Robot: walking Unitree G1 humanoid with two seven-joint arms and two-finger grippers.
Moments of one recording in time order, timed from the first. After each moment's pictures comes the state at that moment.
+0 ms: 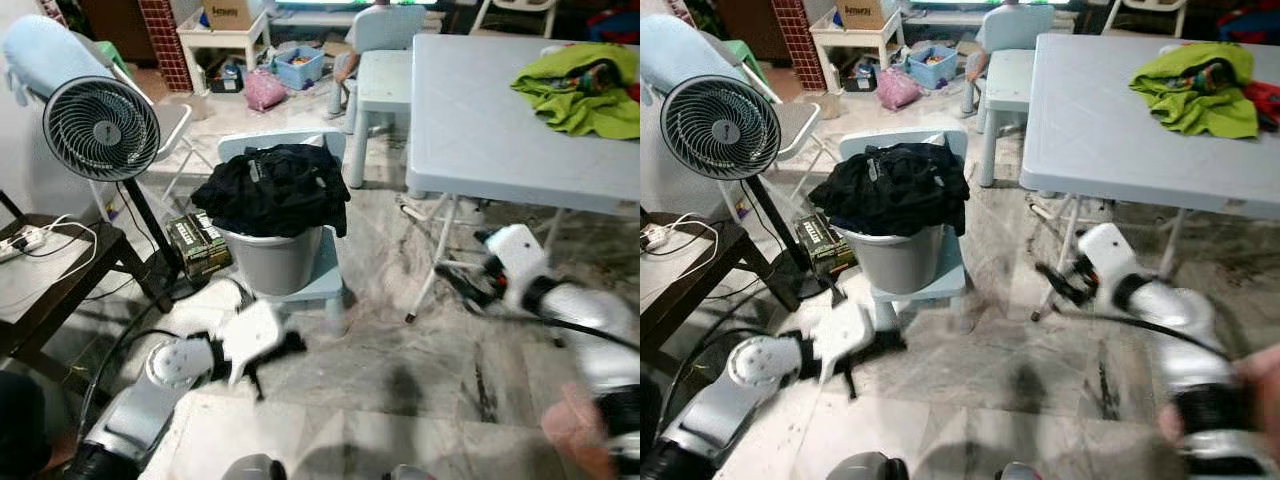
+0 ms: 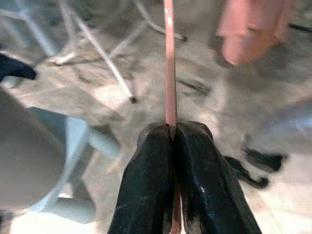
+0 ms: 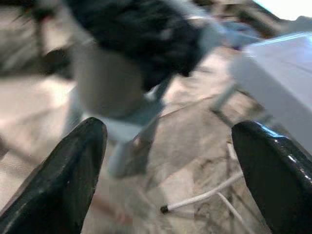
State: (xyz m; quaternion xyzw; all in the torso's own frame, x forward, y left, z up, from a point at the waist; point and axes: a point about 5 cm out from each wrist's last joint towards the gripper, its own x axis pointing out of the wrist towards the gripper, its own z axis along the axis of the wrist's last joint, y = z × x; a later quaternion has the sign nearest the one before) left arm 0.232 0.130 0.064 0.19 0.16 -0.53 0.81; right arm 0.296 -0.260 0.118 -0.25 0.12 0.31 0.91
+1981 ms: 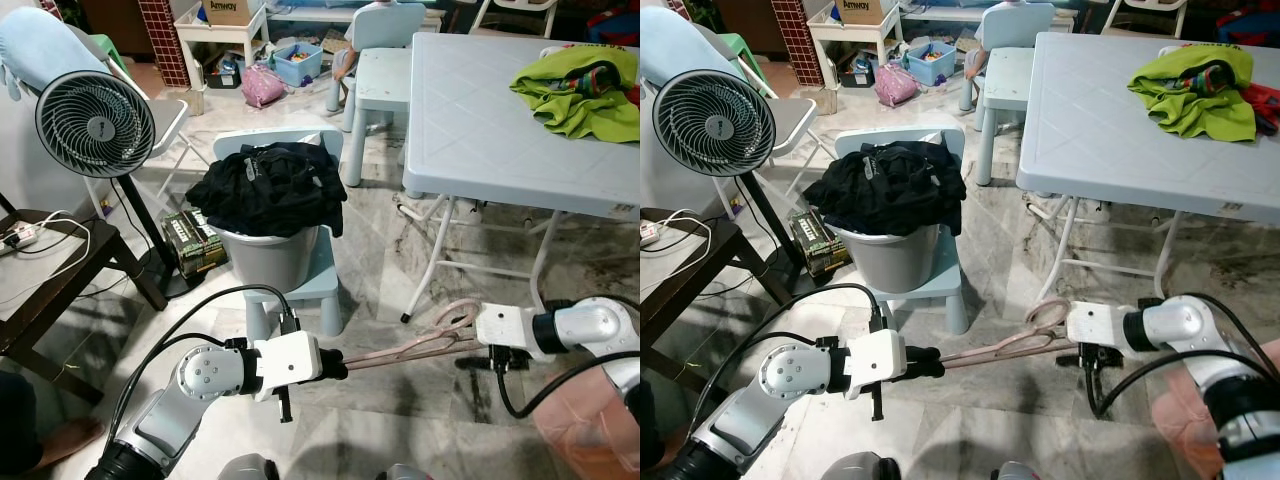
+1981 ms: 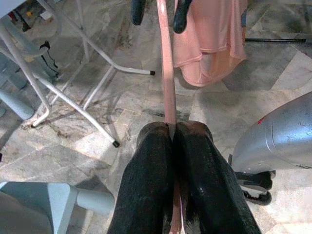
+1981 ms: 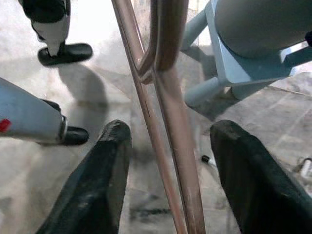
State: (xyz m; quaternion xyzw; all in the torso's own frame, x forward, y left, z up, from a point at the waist) left arm 0.222 0.090 0.069 0.23 0.06 -0.61 0.75; right arm 0.271 -0.267 0.085 -0.42 0.24 0.54 0.69
